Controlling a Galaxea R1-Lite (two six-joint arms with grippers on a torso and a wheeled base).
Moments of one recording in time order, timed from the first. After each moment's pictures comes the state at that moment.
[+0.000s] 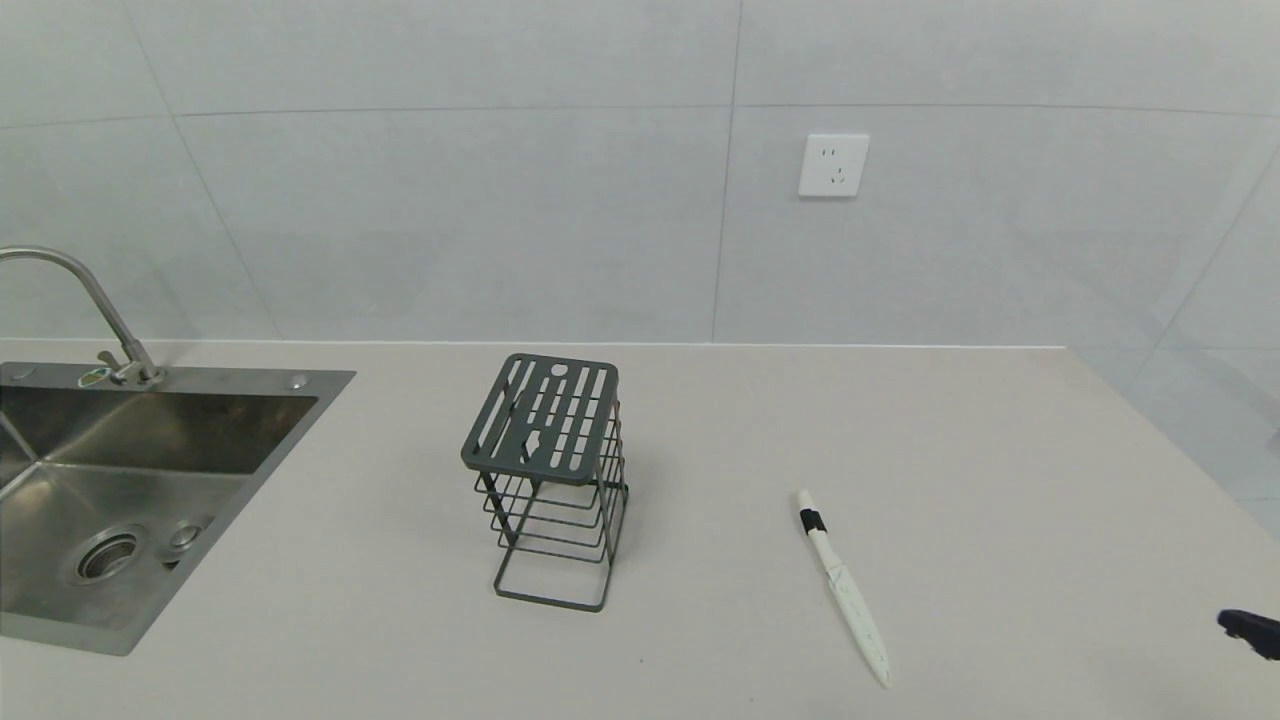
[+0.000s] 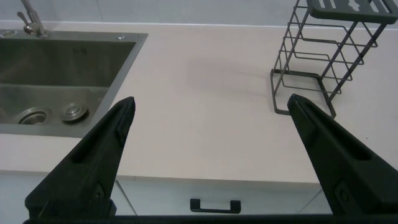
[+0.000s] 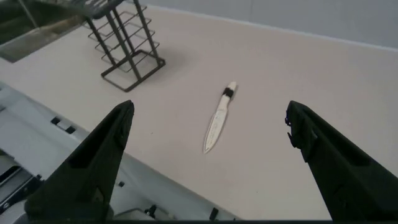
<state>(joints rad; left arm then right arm) 0.00 0.00 0.00 0.00 -0.01 0.00 0.15 0.62 -0.18 -0.17 0.41 -0.05</state>
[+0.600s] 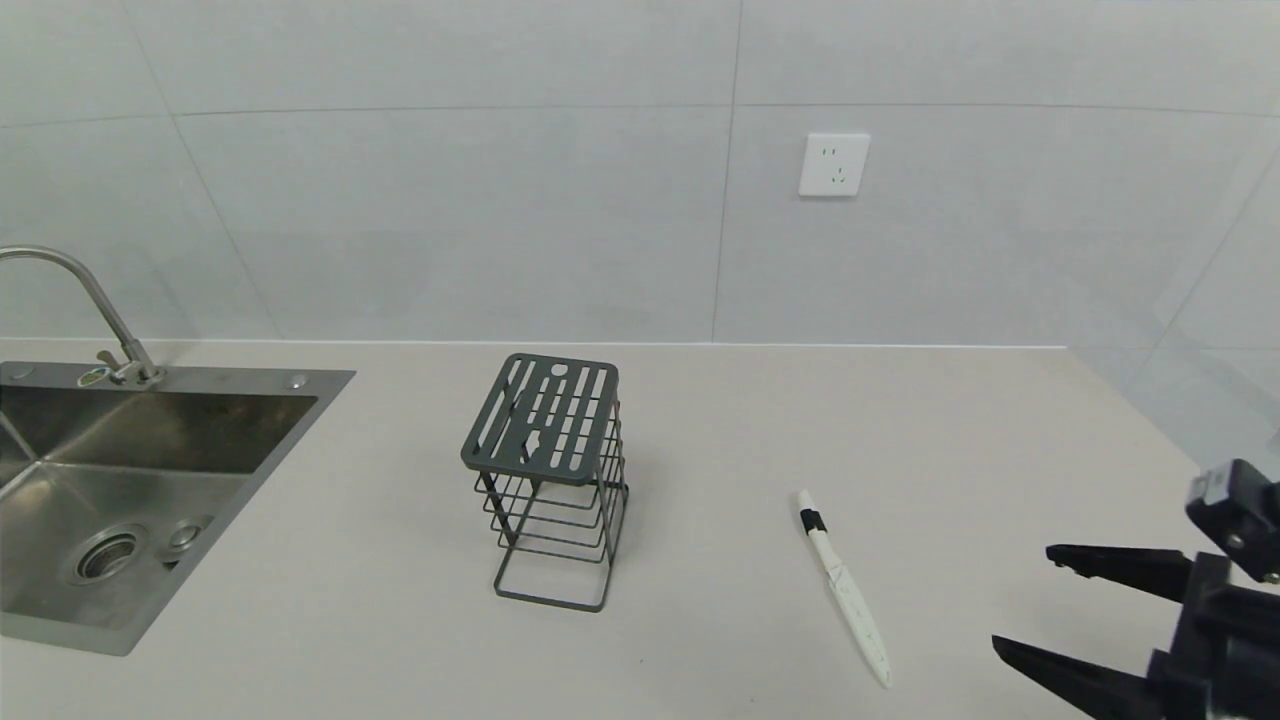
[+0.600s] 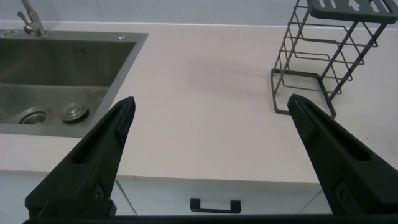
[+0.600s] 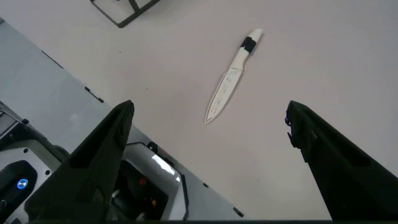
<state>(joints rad) 0.00 0.00 0.00 0.00 -0.01 0.00 0.22 1.17 -0.26 -0.37 0.41 -0.19</state>
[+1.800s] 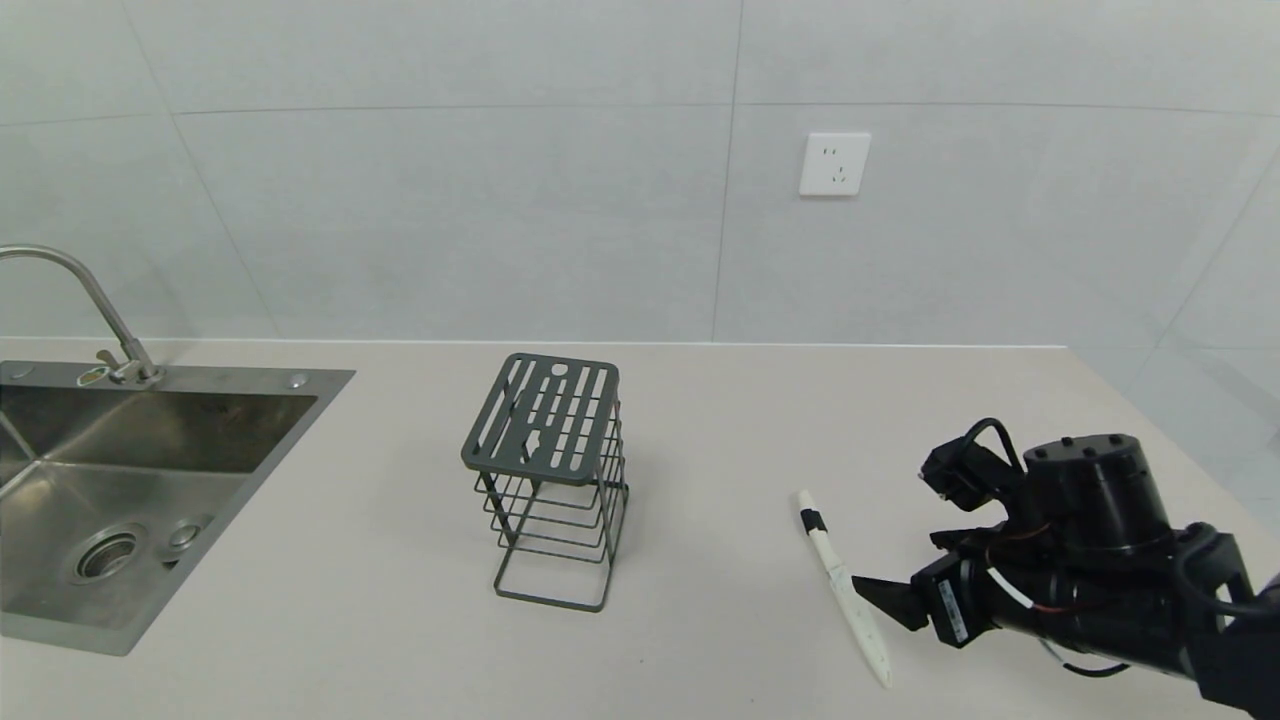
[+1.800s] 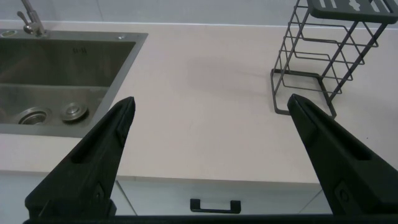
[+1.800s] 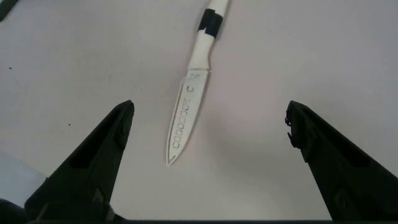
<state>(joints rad) 0.00 0.00 0.00 0.00 -0.01 -0.01 0.43 1.74 -0.40 -0.59 0.02 -0.02</state>
